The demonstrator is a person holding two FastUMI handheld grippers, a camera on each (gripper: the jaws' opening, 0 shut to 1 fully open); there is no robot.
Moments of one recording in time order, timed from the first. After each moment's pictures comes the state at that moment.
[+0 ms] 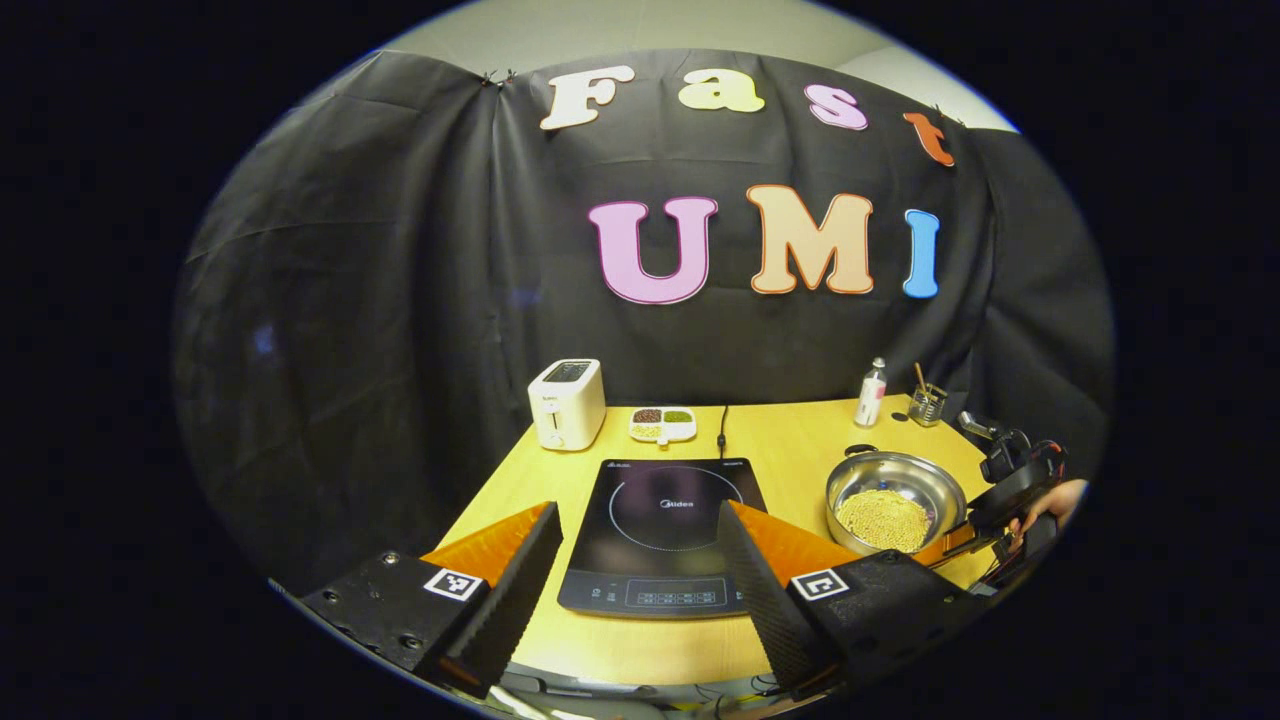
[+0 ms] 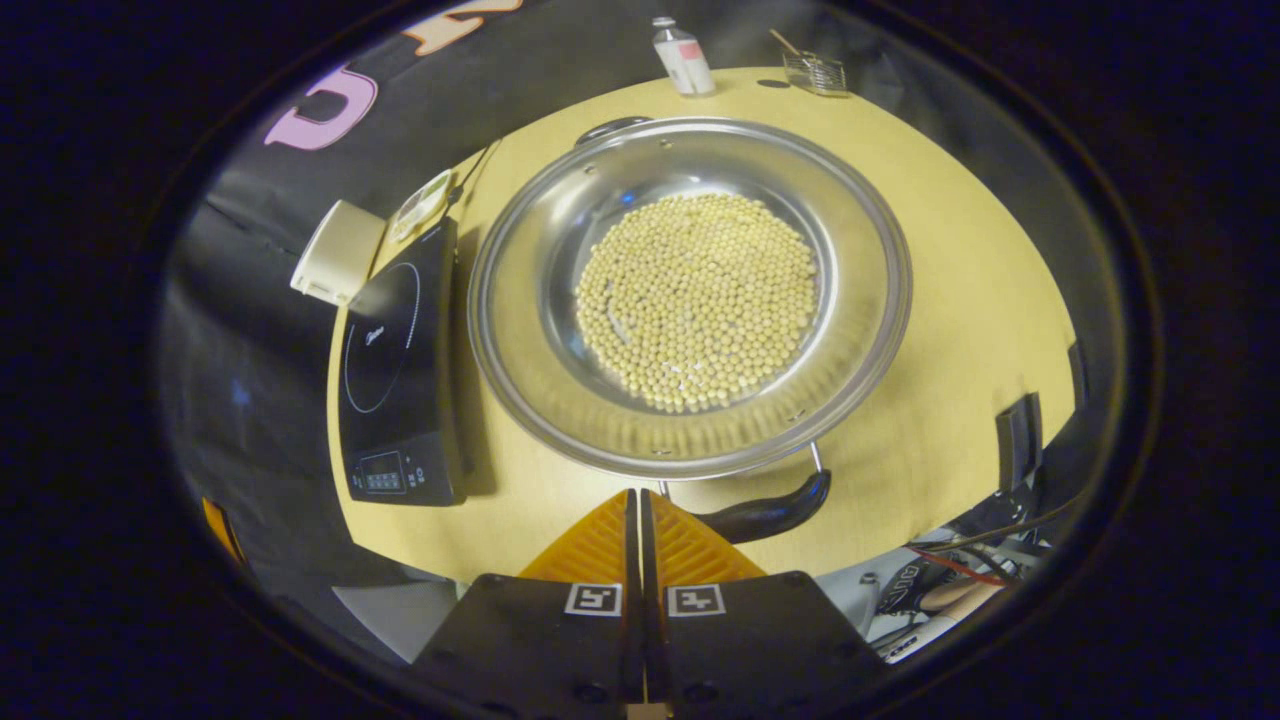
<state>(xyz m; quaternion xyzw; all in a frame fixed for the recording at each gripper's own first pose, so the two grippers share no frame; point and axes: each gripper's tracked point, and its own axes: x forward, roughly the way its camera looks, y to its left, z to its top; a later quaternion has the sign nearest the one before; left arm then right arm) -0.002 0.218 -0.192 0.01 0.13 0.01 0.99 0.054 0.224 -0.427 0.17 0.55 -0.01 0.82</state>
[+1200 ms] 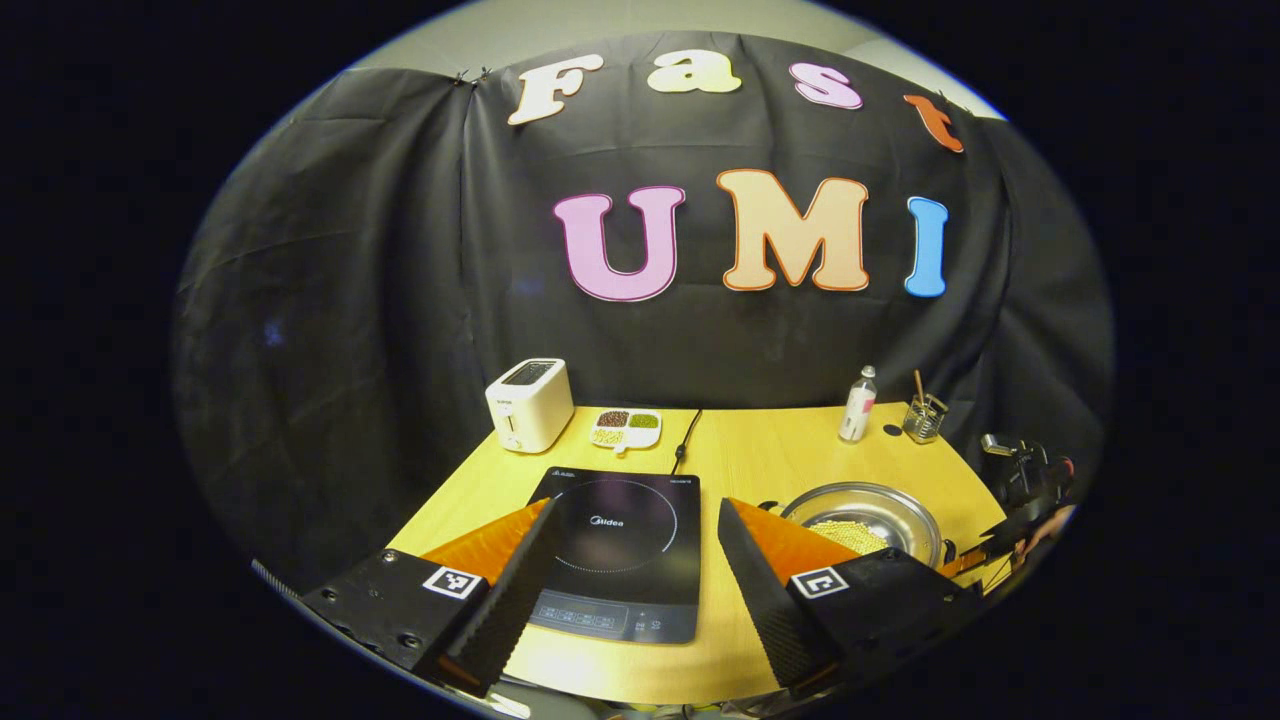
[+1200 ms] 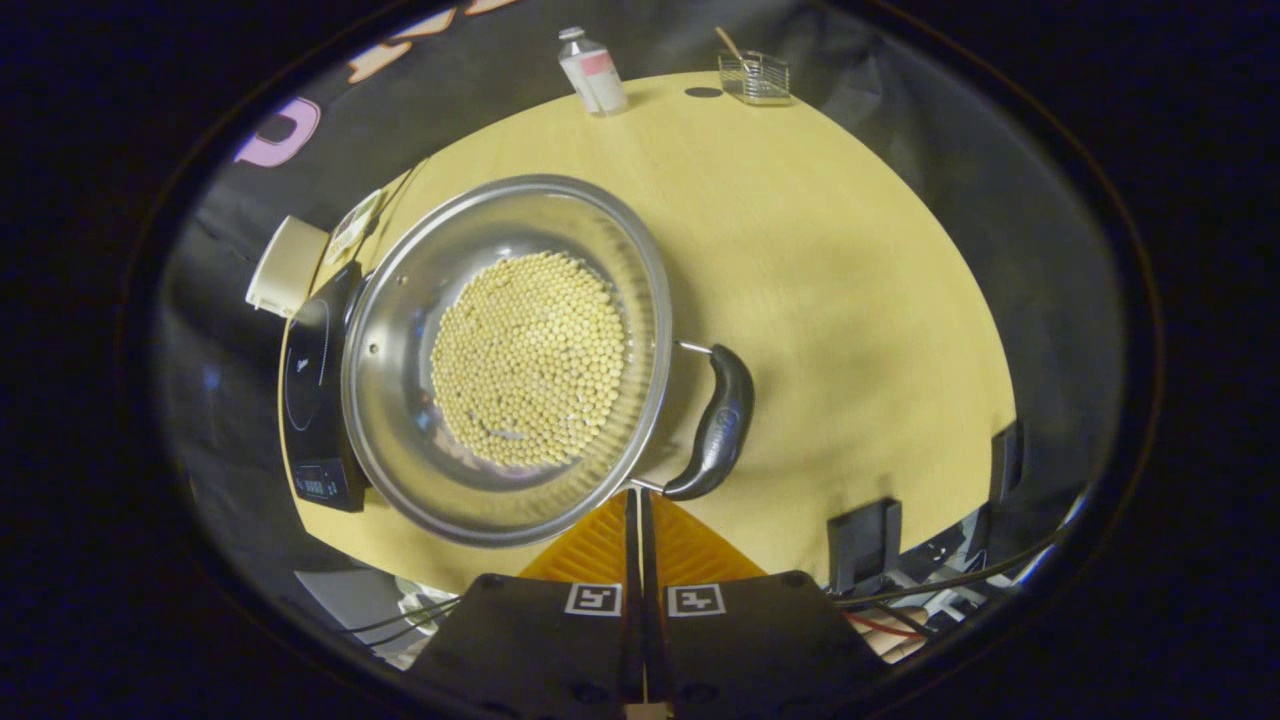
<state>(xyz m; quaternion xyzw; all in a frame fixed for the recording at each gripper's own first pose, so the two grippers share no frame) 0.043 0.103 -0.169 0.00 0.14 0.04 0.99 0.095 0.075 -0.419 0.12 0.57 -0.03 0.81</state>
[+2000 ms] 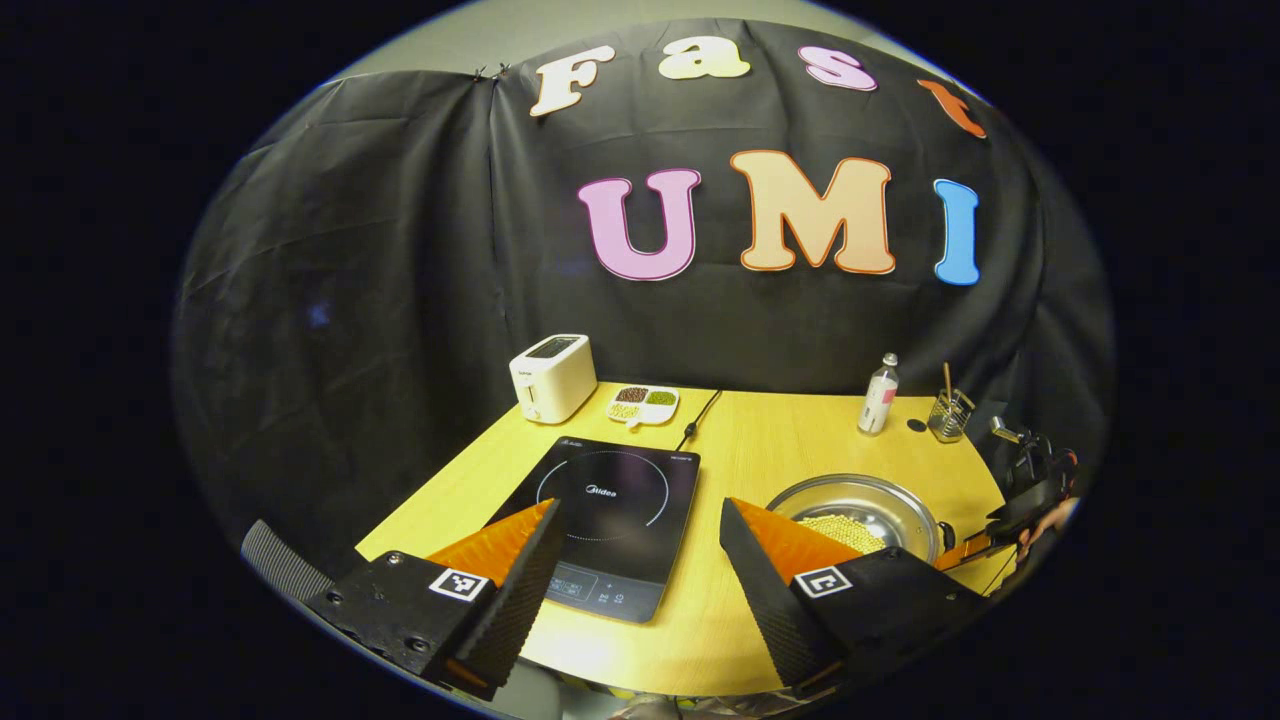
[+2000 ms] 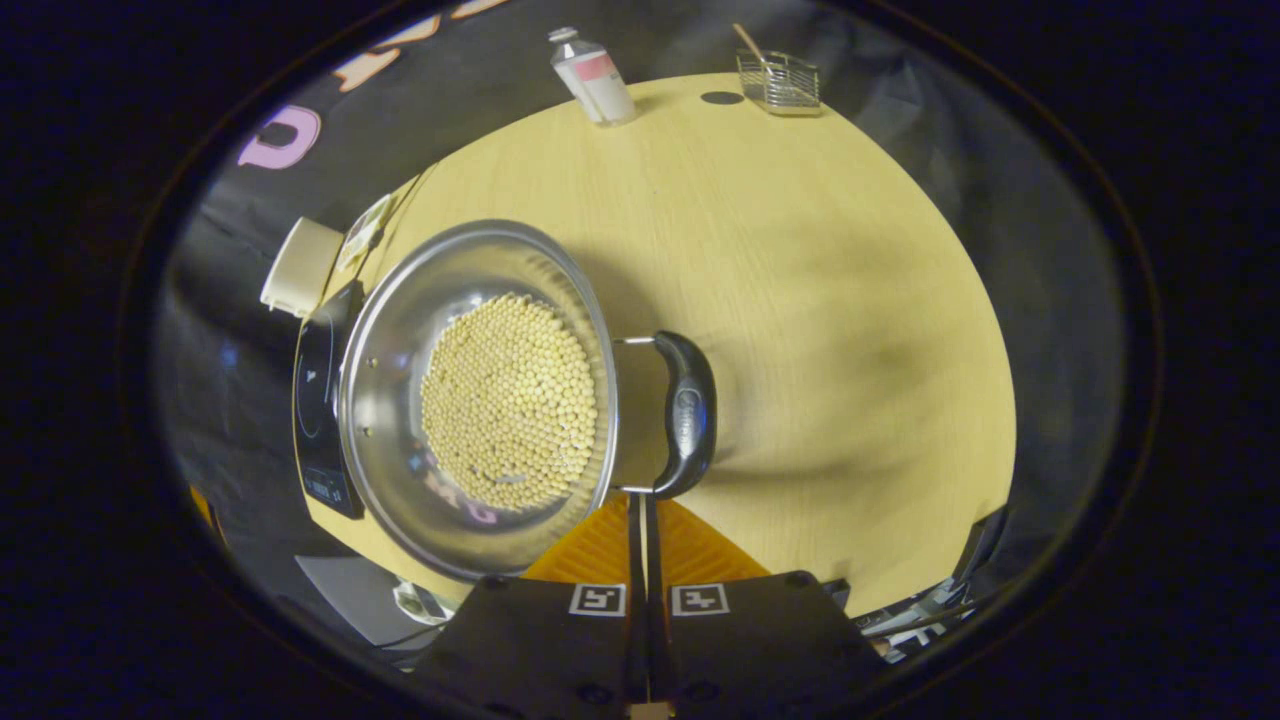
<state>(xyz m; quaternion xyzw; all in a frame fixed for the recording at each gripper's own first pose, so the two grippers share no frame) 0.034 0.059 -0.190 0.00 0.17 0.12 0.98 0.143 0.041 -0.417 0.13 0.58 0.02 0.81</state>
